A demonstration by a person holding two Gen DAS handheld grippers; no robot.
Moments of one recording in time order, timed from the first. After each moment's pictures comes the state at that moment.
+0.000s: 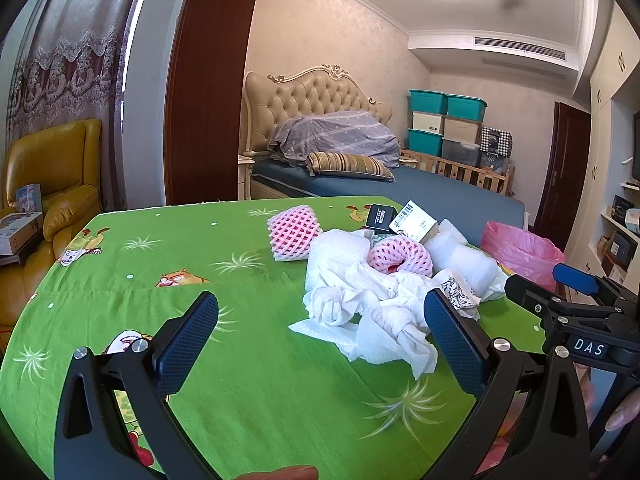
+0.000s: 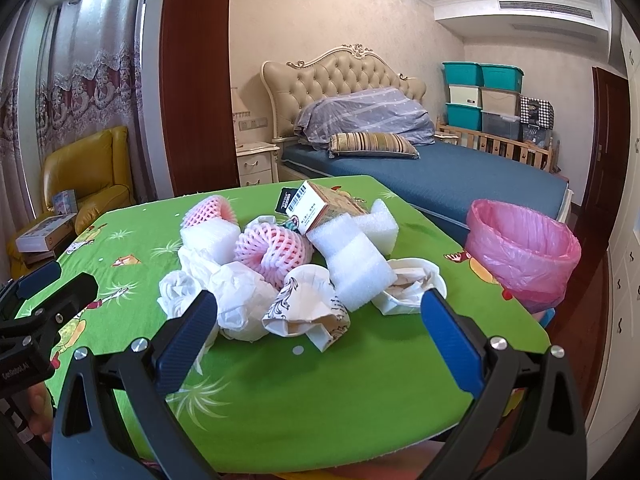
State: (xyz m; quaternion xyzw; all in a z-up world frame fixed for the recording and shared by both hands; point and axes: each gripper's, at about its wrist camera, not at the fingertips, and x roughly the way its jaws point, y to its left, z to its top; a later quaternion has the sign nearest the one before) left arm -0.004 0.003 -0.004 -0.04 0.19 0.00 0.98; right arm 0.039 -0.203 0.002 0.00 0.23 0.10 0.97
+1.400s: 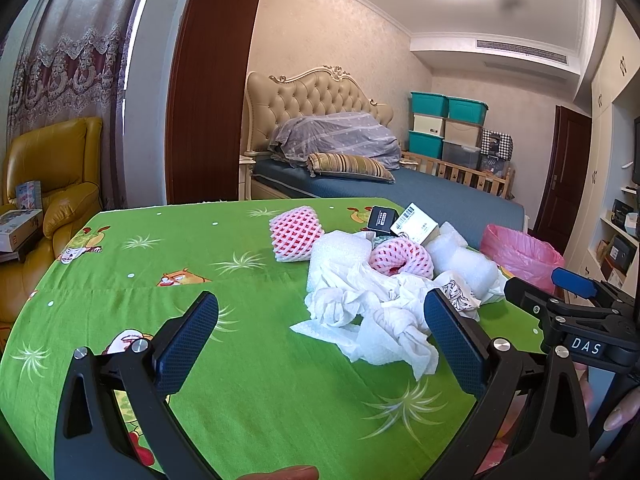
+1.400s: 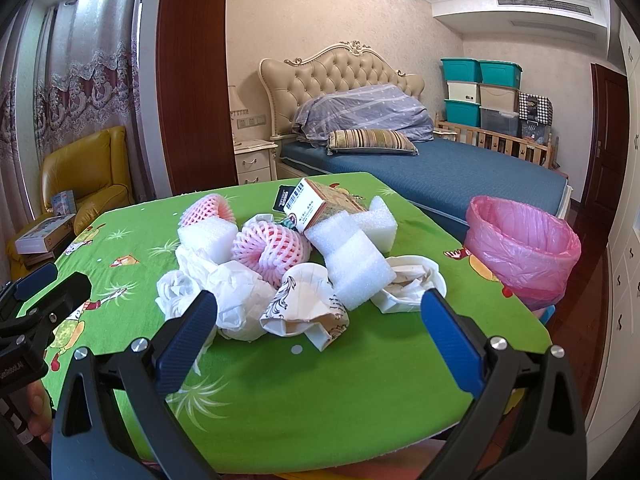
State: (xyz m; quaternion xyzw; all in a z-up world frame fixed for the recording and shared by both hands) left arm -0.004 0.005 -0.004 -0.05 0.19 0.00 0.98; right arm 0.040 -0.204 0.000 0.00 0.24 0.10 0.97
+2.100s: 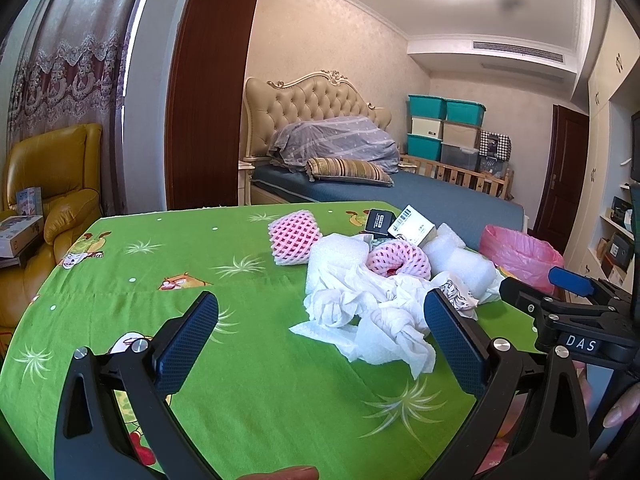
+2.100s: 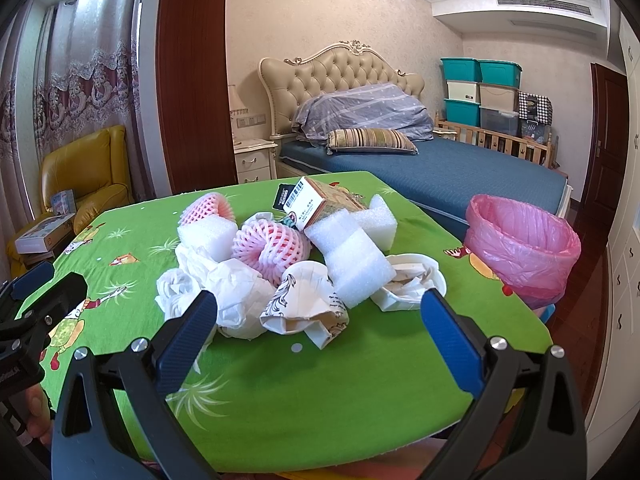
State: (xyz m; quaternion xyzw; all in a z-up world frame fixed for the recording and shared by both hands) left arm -0.010 0.004 -0.002 -0.04 0.18 -0.01 0.98; right arm 0.041 -0.204 0.001 0.00 0.24 0.10 0.97
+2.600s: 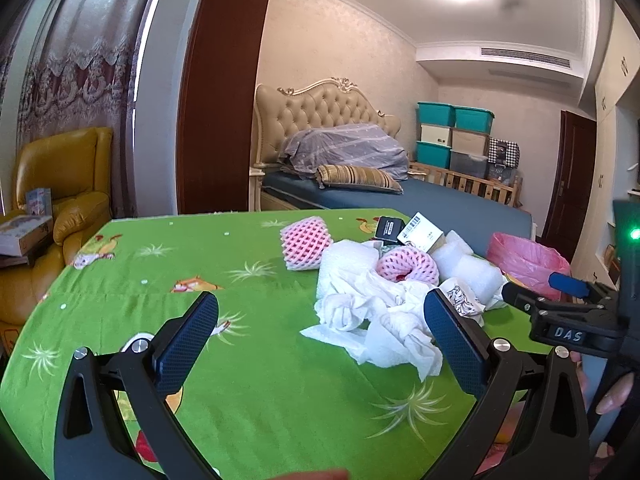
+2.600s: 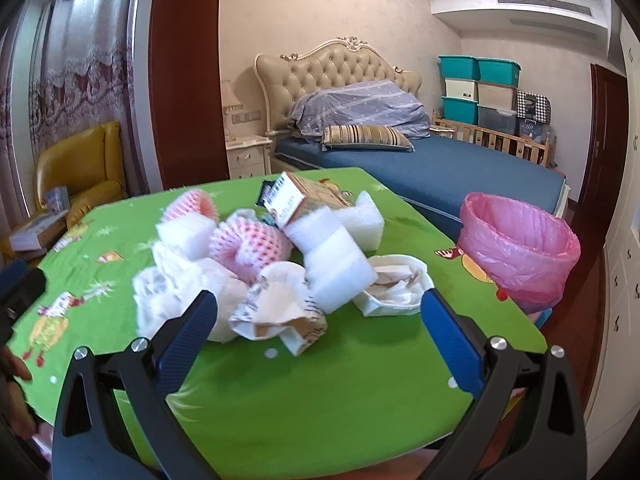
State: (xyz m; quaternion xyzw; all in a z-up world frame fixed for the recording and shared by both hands) left arm -0.017 0.009 -0.003 -0.05 0.17 0.01 0.98; right arm 0.064 -0.219 -0.014 -0.01 0.25 0.09 0.96
